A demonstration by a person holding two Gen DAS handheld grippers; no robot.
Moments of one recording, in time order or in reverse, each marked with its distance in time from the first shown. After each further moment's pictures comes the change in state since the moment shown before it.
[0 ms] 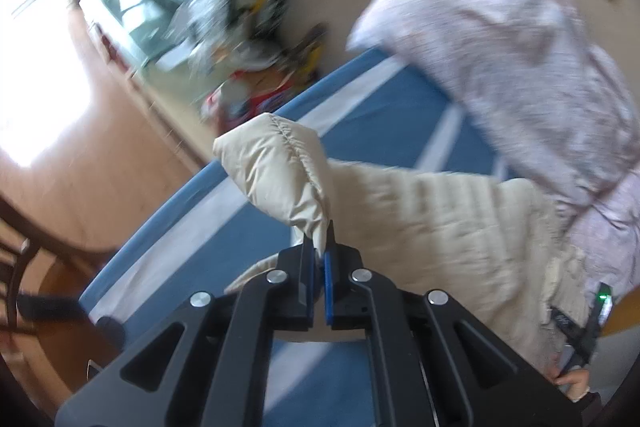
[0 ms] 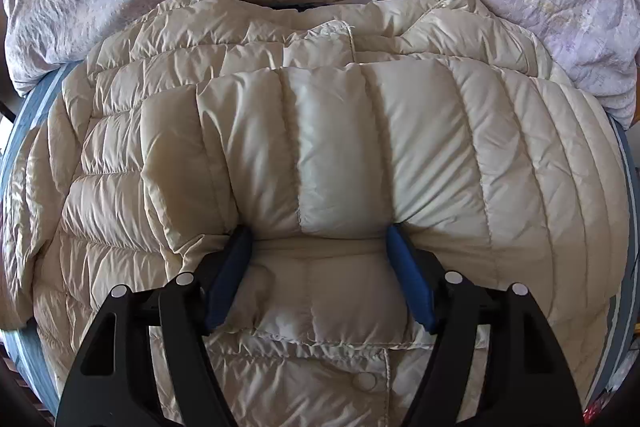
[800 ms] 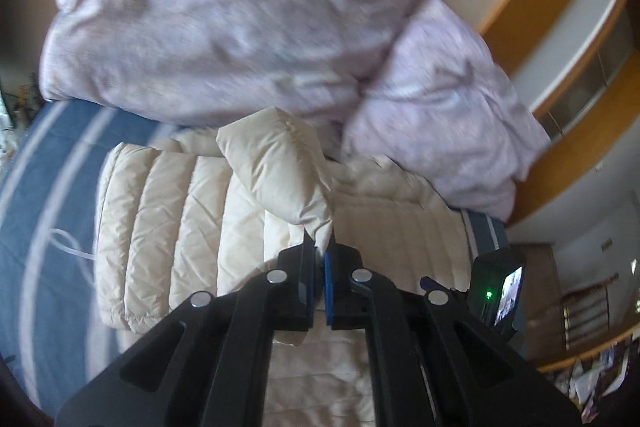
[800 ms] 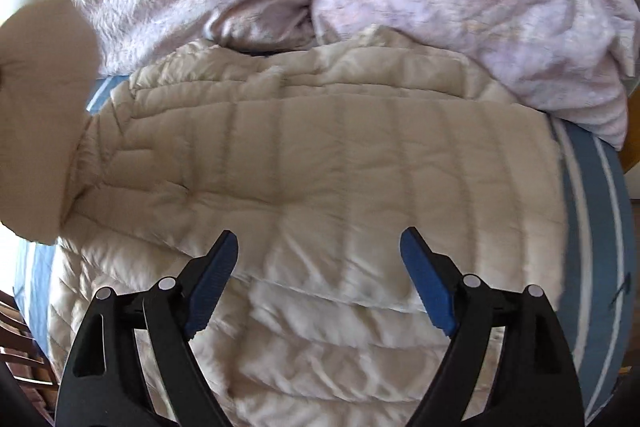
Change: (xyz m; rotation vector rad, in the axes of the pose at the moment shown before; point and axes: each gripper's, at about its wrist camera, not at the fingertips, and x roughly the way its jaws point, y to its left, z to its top) left arm -0.017 -0.371 -0.116 0.459 0.088 -0.409; right arm -0.072 -0.105 -0.036 -0.070 -0.122 0.107
